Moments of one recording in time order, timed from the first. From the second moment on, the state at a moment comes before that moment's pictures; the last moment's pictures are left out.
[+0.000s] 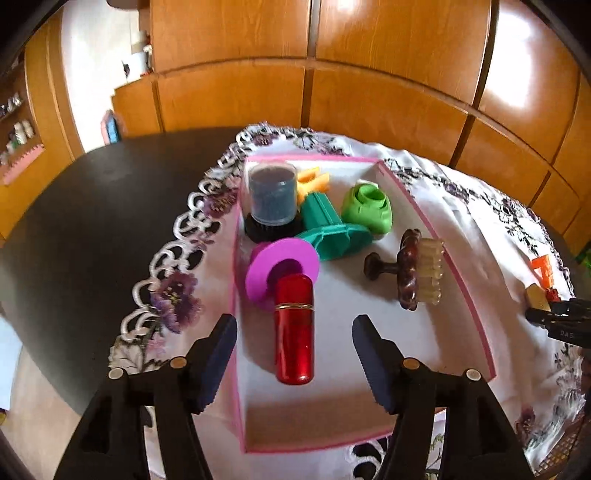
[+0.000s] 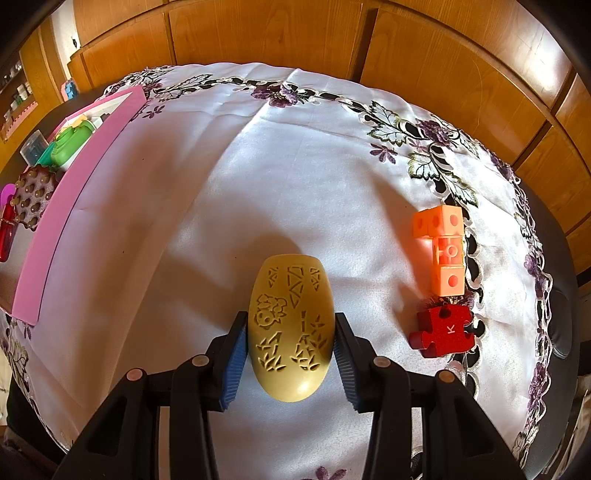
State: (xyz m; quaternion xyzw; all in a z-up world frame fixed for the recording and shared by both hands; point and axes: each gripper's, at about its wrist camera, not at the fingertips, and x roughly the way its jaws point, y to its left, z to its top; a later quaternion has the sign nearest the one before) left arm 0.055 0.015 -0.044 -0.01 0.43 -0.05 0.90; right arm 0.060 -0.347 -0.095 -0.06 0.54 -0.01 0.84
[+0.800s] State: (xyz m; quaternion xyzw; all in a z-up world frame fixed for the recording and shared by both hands) left arm 0.024 0.039 -0.014 -0.04 0.39 -0.01 0.92; right arm 0.048 -0.308 -0.026 0.00 0.46 0.08 0.89
